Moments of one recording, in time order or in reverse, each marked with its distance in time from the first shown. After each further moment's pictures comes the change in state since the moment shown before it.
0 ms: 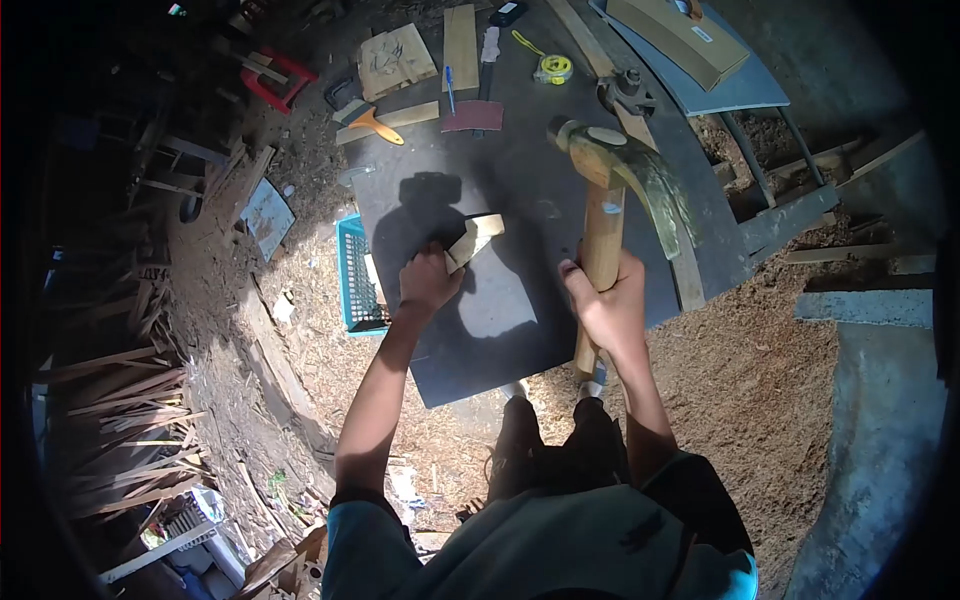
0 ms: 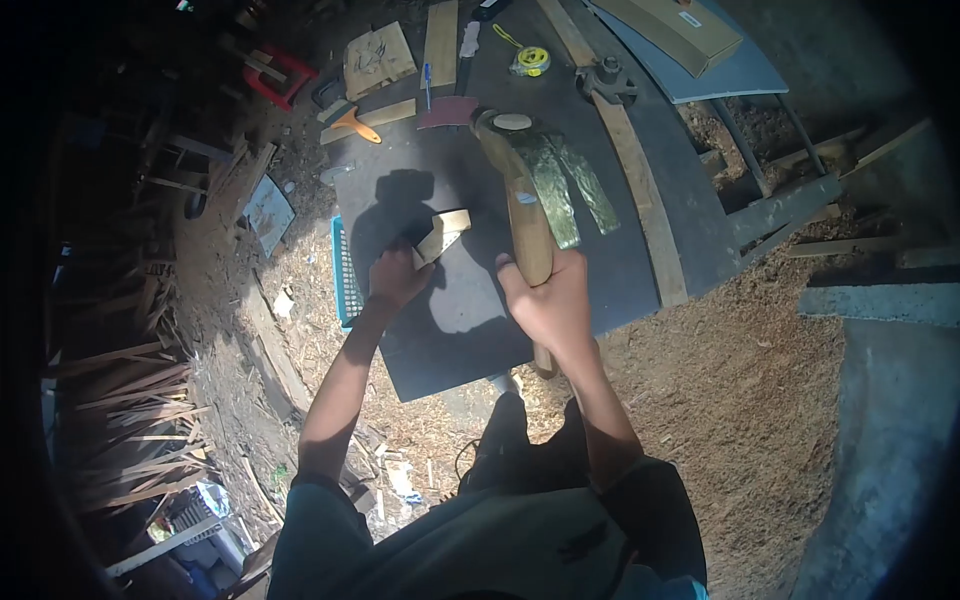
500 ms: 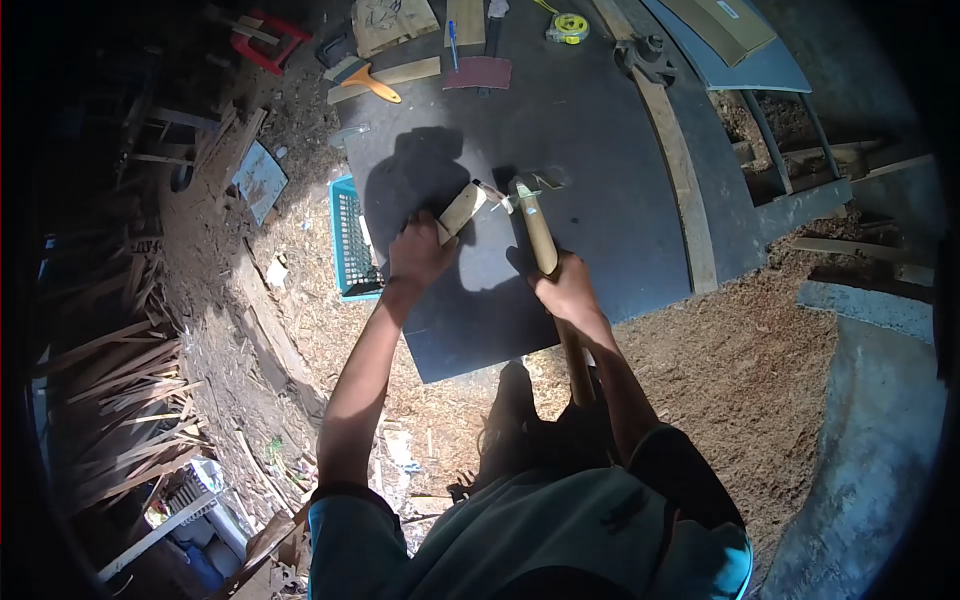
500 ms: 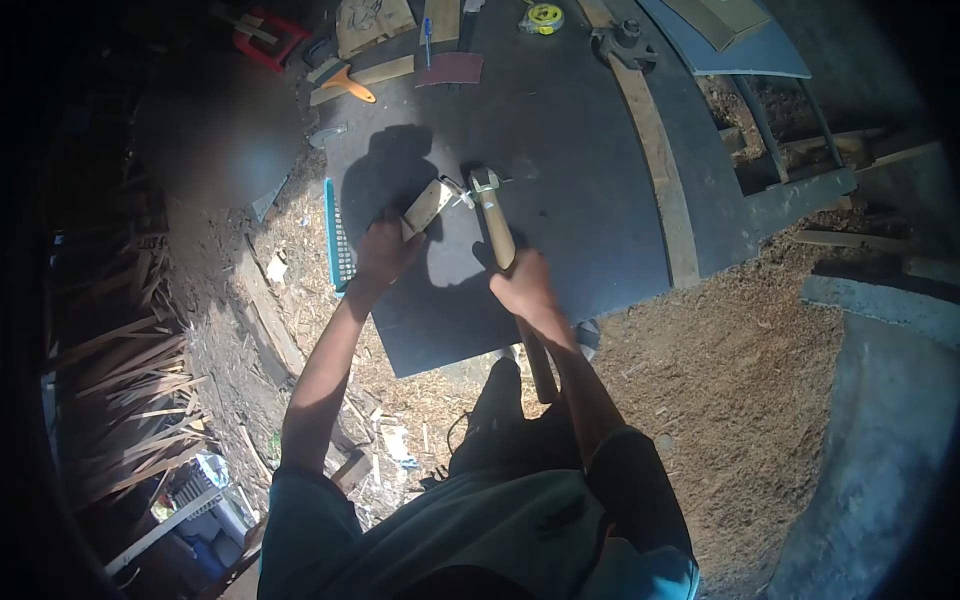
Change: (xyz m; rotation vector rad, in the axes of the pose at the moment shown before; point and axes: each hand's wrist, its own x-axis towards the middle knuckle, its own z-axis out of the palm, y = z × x) left_hand -0.023 -0.005 0.010 -0.053 -0.080 -0.044; right_hand -0.011 0.117 0.032 -0.343 -0.225 0.357
